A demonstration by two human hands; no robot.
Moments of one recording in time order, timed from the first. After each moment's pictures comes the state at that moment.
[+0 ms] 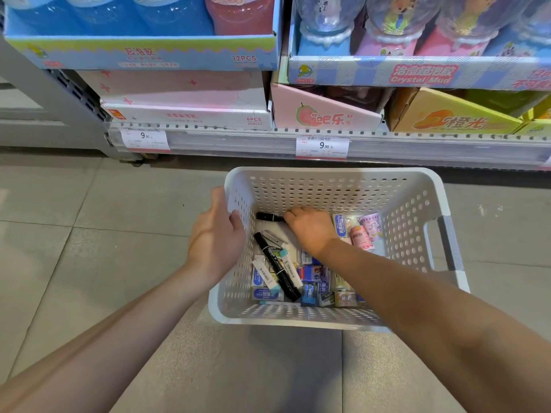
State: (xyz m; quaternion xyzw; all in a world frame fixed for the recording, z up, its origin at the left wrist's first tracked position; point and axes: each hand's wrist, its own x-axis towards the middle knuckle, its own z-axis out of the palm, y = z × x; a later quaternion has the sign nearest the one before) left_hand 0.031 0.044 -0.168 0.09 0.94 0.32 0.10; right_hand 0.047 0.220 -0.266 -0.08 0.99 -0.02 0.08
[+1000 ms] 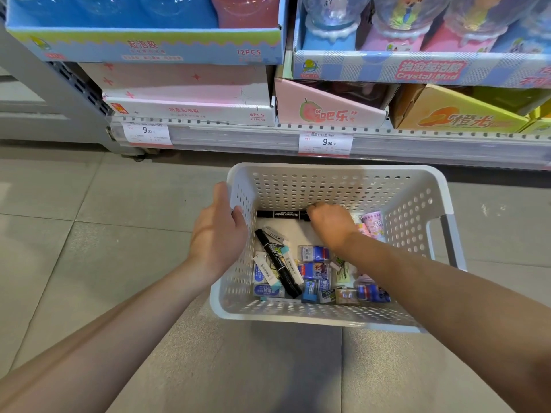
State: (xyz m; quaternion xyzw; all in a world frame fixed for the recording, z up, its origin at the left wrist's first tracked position) left_hand 0.031 0.045 -0.168 0.08 0.93 0.33 0.11; right_hand 0.054 0.244 -0.236 -0.02 0.98 -0.04 0.20
